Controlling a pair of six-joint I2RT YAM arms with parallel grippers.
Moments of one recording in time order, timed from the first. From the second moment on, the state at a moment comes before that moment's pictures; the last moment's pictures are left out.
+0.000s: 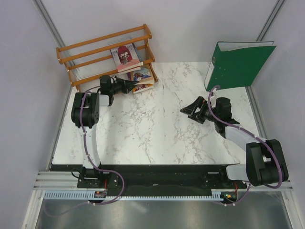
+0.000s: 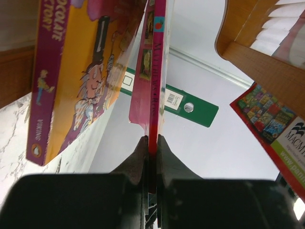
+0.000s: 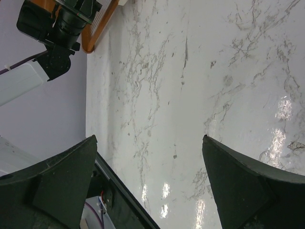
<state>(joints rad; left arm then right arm) -0.05 2.27 1.33 0.69 0.81 -1.69 0.14 1.32 0.55 0.31 -0.64 0.82</state>
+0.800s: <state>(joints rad) -0.04 2.24 1.28 0.67 0.71 -1.64 0.14 1.32 0.55 0.29 -0.65 0.82</state>
